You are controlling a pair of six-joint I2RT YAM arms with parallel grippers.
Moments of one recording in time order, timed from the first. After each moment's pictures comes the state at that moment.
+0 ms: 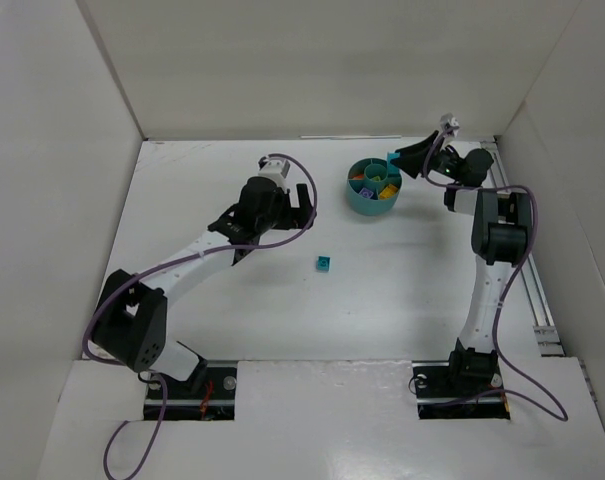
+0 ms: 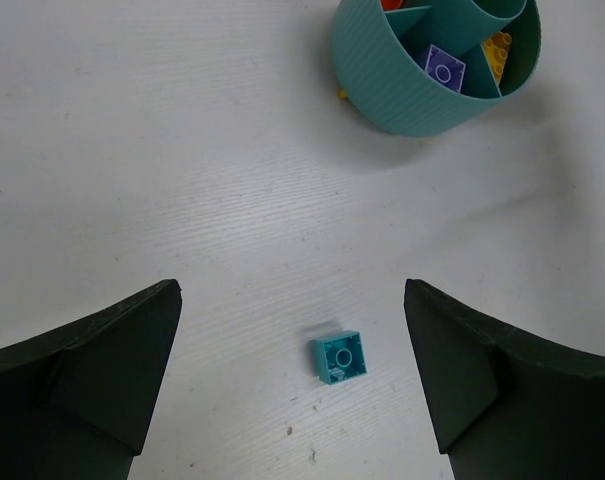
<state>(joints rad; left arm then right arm) -0.57 1.45 0.97 0.00 -0.01 -0.43 -0.12 2.32 1.47 1.29 -1.19 0.62</state>
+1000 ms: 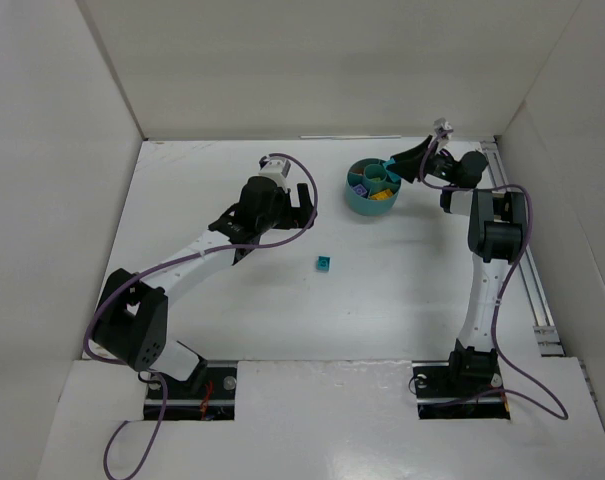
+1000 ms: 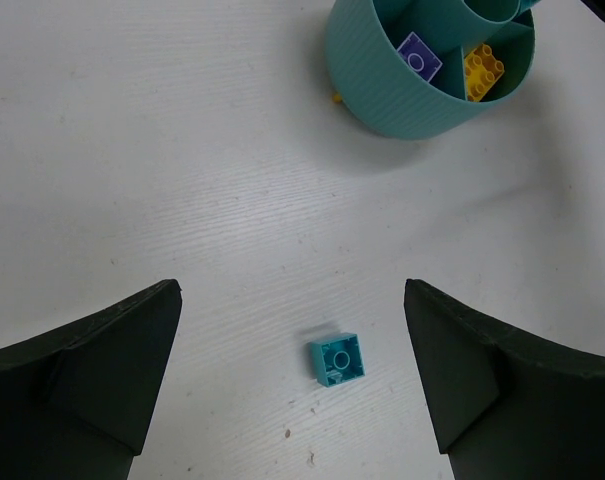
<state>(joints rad) -0.57 1.46 0.98 0.01 0.00 -0.43 -0.11 2.38 1.50 1.30 -1.24 0.64</state>
